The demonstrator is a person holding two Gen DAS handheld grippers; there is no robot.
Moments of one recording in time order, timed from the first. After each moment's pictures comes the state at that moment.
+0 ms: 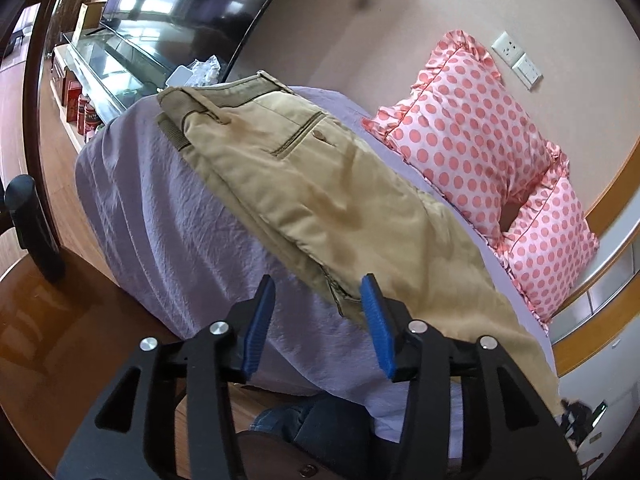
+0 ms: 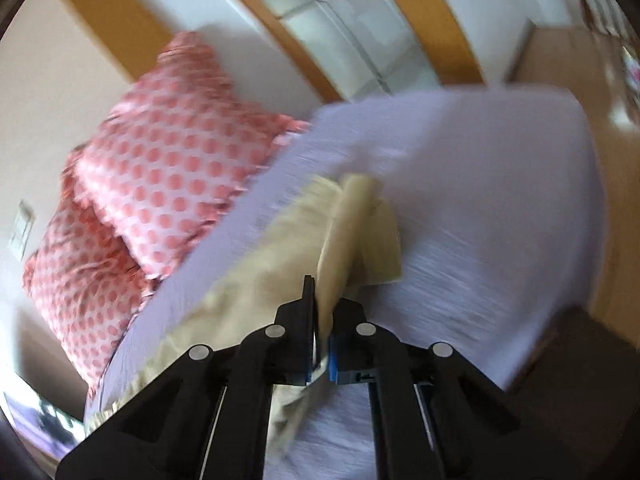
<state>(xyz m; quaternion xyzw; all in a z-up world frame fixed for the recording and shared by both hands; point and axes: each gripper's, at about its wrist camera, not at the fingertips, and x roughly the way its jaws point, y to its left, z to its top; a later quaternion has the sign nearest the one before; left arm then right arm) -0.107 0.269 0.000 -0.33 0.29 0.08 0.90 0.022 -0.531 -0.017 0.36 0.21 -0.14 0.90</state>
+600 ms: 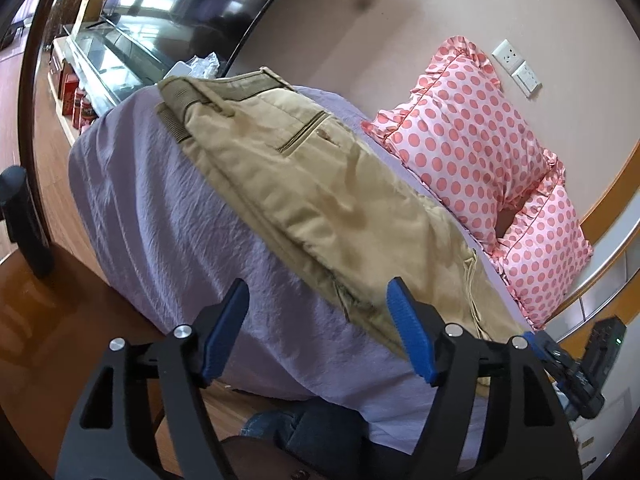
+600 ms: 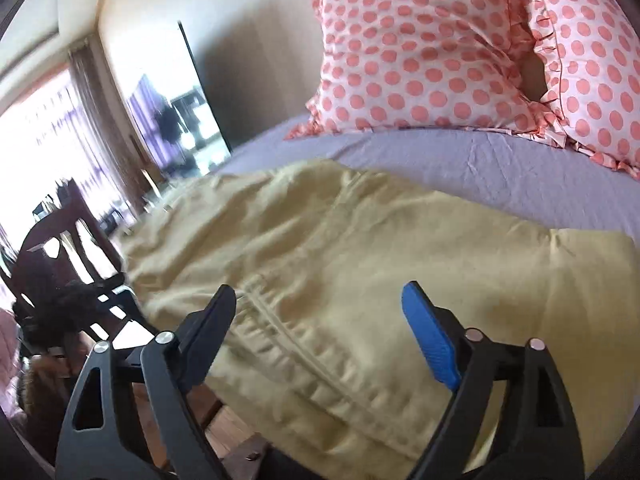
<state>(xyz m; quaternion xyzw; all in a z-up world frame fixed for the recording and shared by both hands) -0.100 0.275 -0.010 -0.34 0.28 0.08 0.89 0.079 -0.150 0.016 0.05 0.34 0.34 0.88</state>
